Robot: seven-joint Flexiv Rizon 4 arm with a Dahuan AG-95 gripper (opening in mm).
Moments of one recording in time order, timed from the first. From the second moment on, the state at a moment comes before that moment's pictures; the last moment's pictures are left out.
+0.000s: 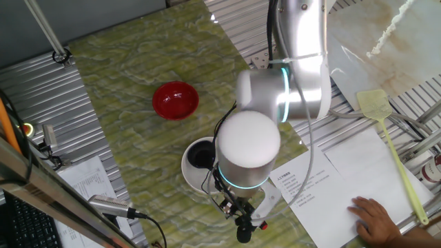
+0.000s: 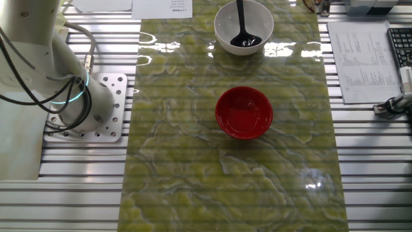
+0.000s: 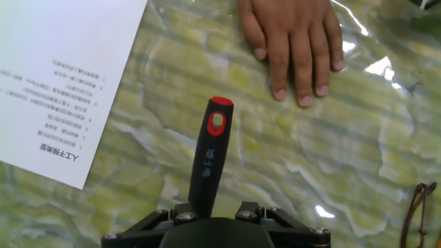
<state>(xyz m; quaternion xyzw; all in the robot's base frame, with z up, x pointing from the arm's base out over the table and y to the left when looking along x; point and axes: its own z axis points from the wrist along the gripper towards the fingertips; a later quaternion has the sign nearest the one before) 0.463 0.393 0.127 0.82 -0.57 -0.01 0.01</state>
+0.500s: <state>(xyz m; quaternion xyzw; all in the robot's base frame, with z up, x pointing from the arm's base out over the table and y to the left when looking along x) 0.455 0.390 0.131 0.82 -0.57 0.00 -0.01</state>
